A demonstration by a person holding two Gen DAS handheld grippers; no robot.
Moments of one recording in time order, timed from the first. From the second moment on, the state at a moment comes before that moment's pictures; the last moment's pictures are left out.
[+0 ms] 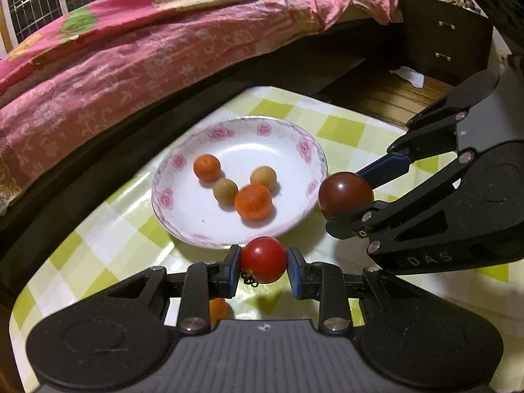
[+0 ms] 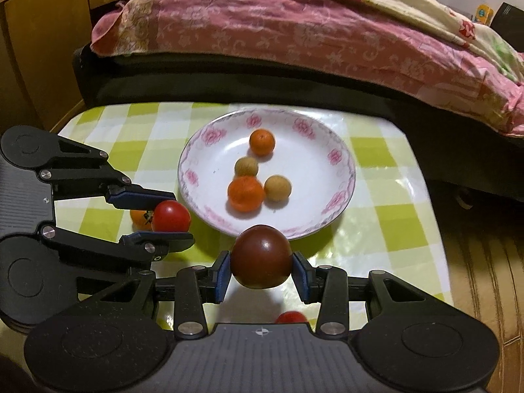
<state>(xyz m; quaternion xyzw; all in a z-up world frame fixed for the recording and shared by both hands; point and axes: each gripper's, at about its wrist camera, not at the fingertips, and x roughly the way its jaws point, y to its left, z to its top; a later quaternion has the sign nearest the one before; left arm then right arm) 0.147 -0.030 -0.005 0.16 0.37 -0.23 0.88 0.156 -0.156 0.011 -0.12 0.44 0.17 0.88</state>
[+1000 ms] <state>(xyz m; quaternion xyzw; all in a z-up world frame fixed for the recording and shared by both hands) 0.186 -0.037 -0.013 0.16 0.36 -0.18 0.90 0.198 -0.162 0.000 -0.07 0.41 0.15 0.90</state>
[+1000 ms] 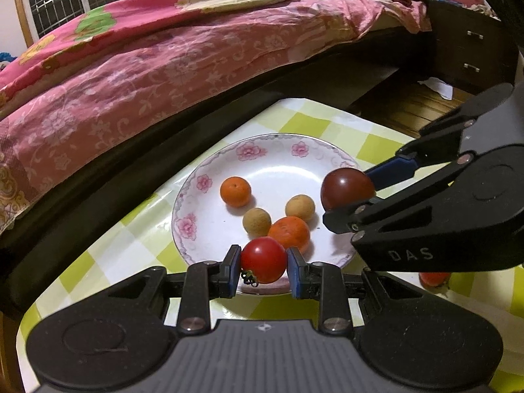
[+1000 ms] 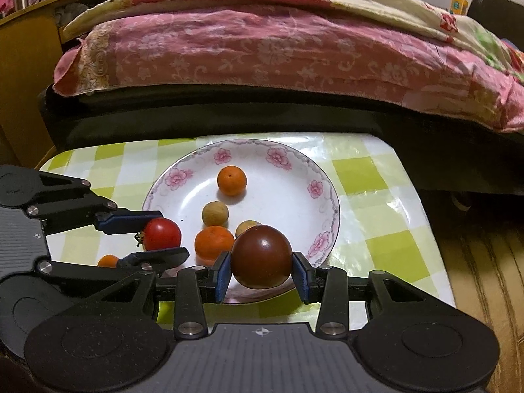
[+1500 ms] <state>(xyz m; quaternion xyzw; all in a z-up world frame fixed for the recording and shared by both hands) 0.201 -0.035 -0.025 0.15 0.37 -0.17 0.90 0.212 -0.160 -0.012 -0.07 0.41 0.15 0.90</state>
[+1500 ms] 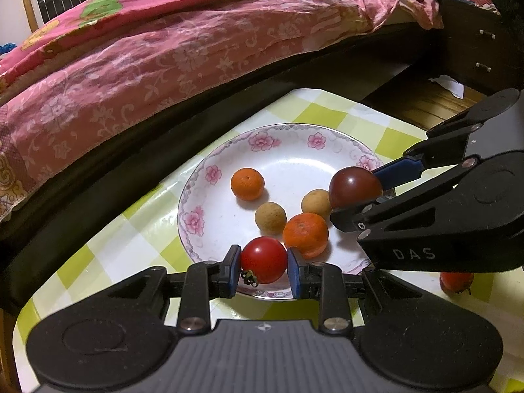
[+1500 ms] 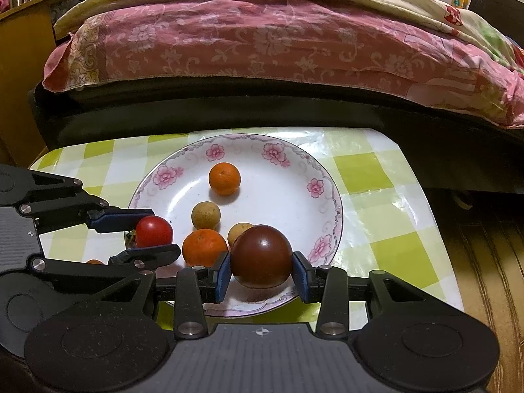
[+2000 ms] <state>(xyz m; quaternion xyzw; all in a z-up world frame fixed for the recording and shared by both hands) 0.206 -0.033 -0.027 0.14 0.37 -0.16 0.90 0.217 -0.162 -0.015 -0.07 0.41 0.14 0.90</state>
